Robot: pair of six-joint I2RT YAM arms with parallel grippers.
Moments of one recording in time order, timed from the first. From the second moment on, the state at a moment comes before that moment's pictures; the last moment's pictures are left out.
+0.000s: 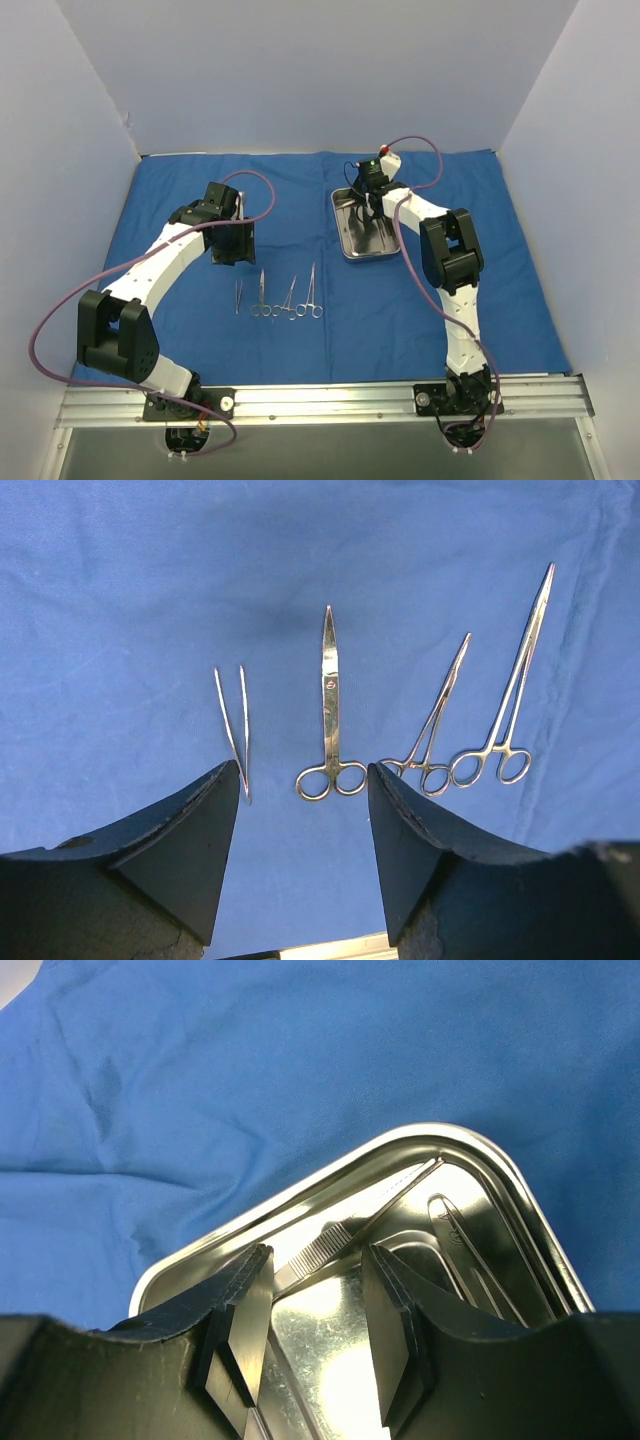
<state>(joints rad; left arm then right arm) -0.32 1.51 1.22 -0.82 0.02 -0.35 0.36 2.26 1.67 -0.14 0.28 0.73</state>
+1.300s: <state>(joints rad) -0.25 1.51 1.16 -0.79 0.09 -0.35 0.30 2.44 1.91 -0.23 0.22 0.79</state>
